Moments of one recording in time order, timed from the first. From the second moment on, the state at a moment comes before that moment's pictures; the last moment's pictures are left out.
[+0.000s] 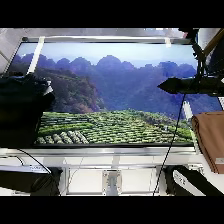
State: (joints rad) left arm 0.89 -1.55 1.78 0.96 -0.99 -1.41; right arm -0.10 -1.03 1.25 -0.89 1.29 1.29
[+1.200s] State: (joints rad) left arm -0.66 -1.57 1.77 1.16 -0.99 -1.48; right arm -0.21 -1.17 1.73 -1.43 1.50 1.24
